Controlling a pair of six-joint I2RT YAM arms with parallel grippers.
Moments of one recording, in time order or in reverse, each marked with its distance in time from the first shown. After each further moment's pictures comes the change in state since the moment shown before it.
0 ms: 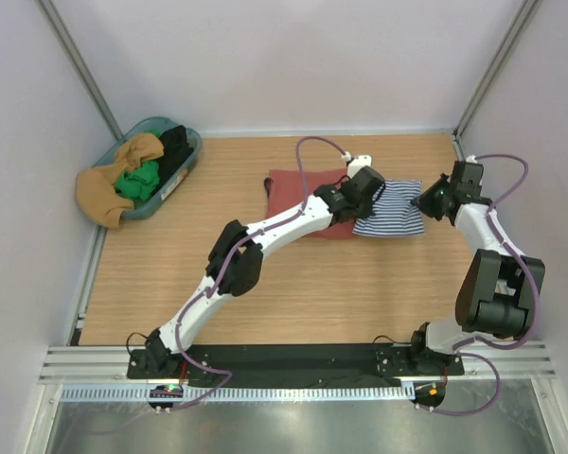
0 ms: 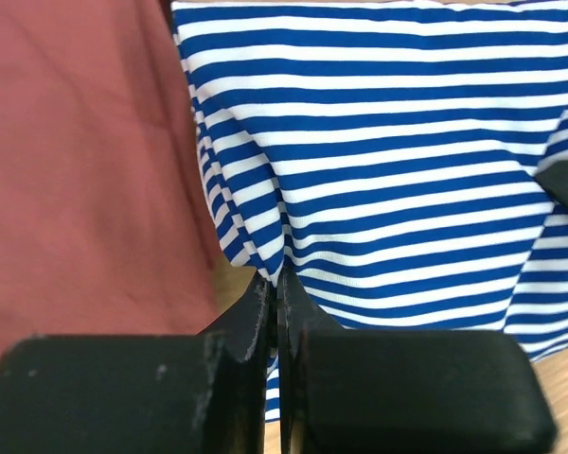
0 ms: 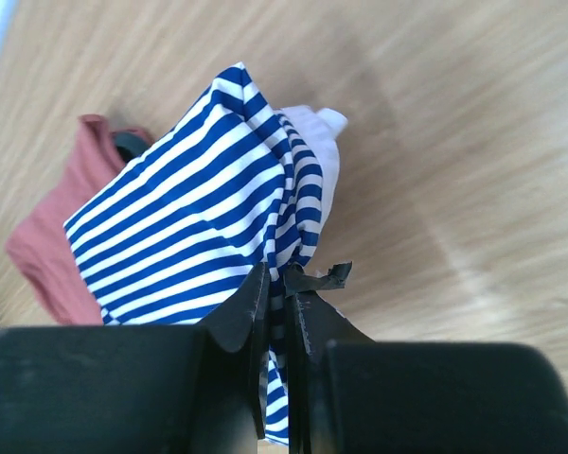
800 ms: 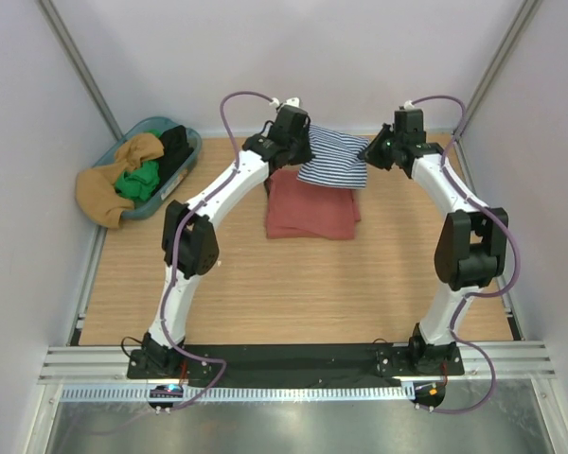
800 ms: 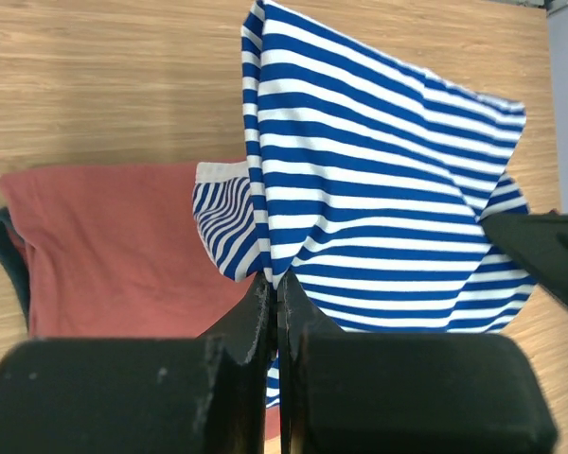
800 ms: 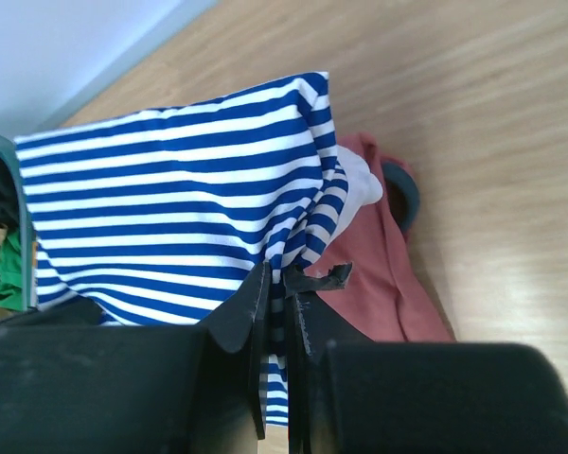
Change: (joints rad) left arm 0.351 -0.220 -0.085 -0.006 0.174 0.100; right arm 0.338 0.333 0.552 -0.079 0.015 0.052
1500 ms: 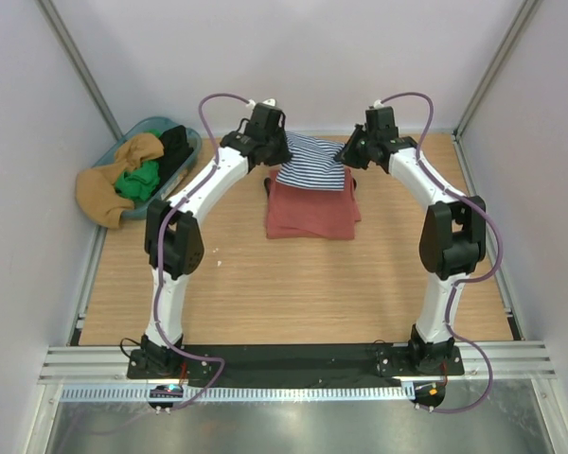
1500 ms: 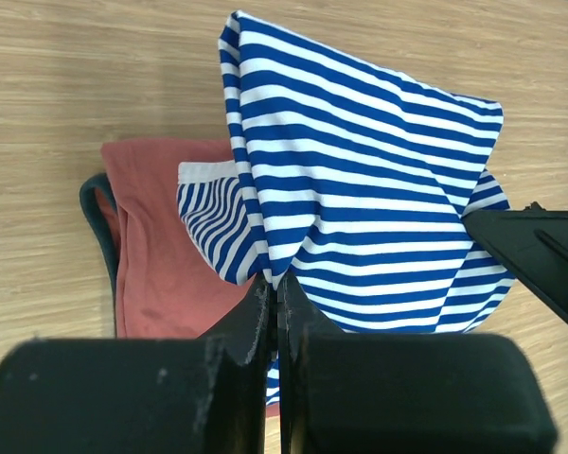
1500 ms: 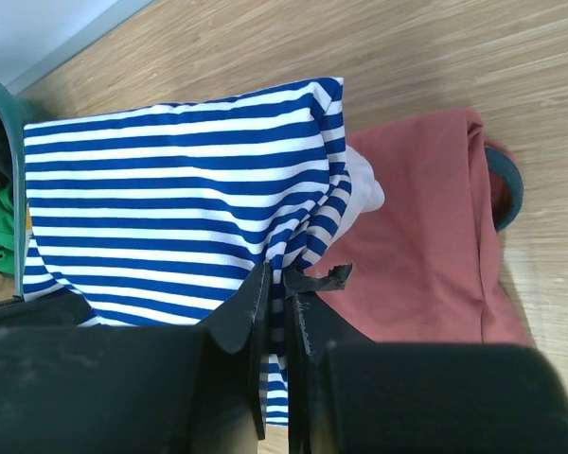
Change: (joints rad) left arm 0.109 -0.093 -0.141 -0.022 0.088 0.010; right arm 0.121 0.136 0.156 -0.046 -0.001 0.003
